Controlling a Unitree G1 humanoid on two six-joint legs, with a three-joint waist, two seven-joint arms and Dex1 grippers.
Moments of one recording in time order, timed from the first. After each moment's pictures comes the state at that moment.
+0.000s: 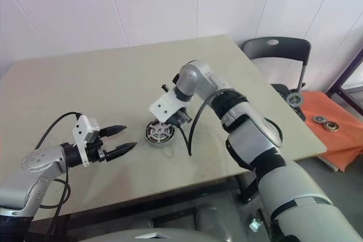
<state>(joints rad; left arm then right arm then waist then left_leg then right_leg) 0.09 0.66 0.13 -0.32 -0.47 0.41 -0.88 -1.23 -0.21 0.61 0.92 -0.39 -0.50 1.39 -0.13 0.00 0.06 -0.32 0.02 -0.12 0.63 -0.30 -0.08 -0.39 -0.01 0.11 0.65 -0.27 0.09</state>
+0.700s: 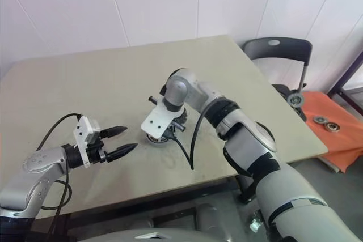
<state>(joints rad) 0.10 0.64 0.13 -0.32 -0.47 0.41 -0.88 -1.18 -0.18 0.70 0.77 -0.42 -0.56 1.40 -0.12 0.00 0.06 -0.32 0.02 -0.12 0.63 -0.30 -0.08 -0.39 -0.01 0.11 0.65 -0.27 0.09</state>
